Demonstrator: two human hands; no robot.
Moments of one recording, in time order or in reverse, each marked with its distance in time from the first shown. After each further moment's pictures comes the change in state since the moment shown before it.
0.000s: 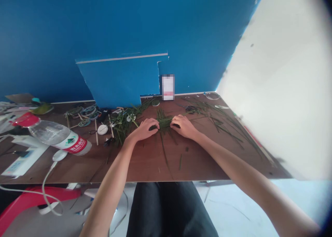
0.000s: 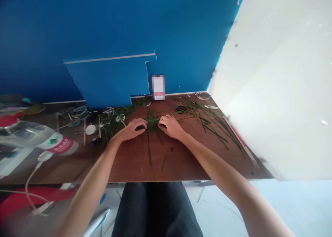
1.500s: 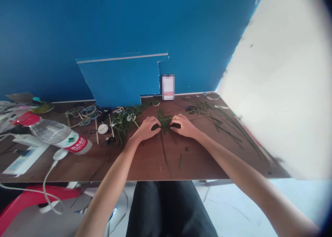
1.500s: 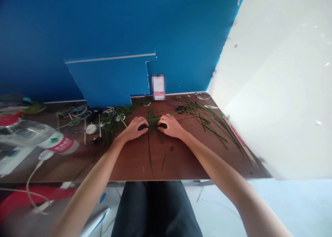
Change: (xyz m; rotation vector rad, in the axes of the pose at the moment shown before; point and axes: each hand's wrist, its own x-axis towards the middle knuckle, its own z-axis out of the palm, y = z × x) left_hand 0.009 0.006 0.014 0.129 0.131 0.025; right_hand 0.000 0.007 0.001 0.093 -0.006 0.016
